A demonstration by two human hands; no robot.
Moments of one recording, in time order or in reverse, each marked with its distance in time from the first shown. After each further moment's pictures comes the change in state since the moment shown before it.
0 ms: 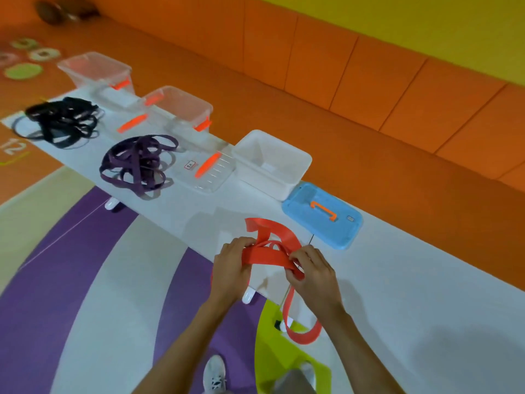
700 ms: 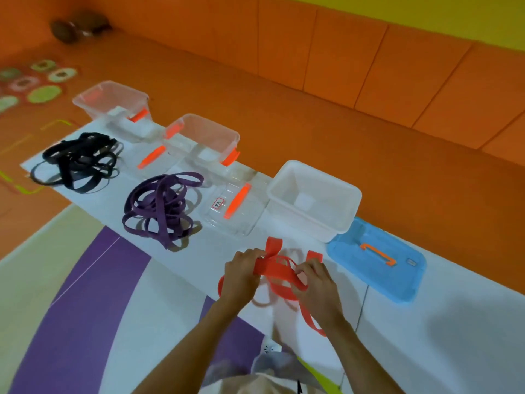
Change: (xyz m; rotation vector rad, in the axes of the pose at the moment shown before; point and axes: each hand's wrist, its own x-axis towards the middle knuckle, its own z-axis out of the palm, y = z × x) left_hand 0.186 -0.109 -0.040 0.317 -0.302 -0.028; right_hand 0.142 0.003 0.165 0.086 -0.211 0.260
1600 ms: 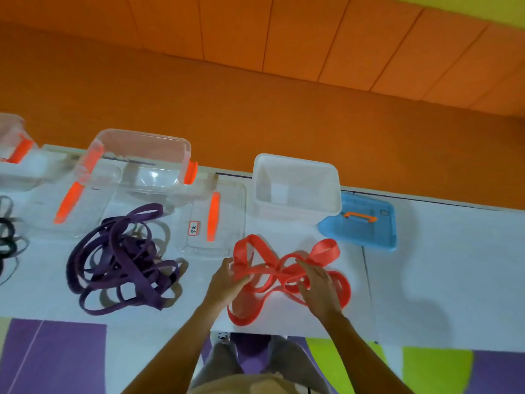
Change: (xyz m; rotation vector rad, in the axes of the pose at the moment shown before) left_hand 0.109 -0.127 -0.026 -0.451 -0.583 -0.196; right_hand 0.026 -0.080 0.060 -0.001 -0.087 0.702
